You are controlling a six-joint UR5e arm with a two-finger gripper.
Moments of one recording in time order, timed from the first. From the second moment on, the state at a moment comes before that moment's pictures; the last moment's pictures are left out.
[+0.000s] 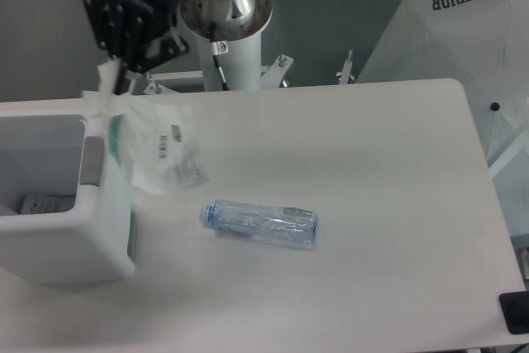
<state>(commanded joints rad) 2.31 -1.56 -1.33 -1.34 0.91 0.68</state>
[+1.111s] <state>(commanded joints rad) 2.16 -1.66 -1.37 -1.25 0.77 0.66</state>
